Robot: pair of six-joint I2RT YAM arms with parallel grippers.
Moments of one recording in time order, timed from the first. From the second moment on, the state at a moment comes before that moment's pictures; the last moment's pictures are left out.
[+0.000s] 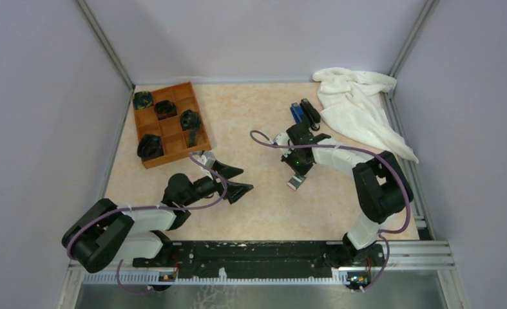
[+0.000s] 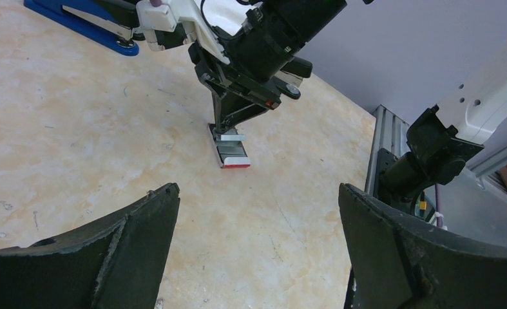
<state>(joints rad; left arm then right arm) -0.66 1.26 0.17 1.20 0.44 -0.48 0.51 1.67 1.02 -0.57 -0.06 -0.37</state>
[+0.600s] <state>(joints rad) -0.66 1.26 0.17 1.19 0.44 -0.49 0.51 1.63 1.02 -0.57 -0.05 -0.38</state>
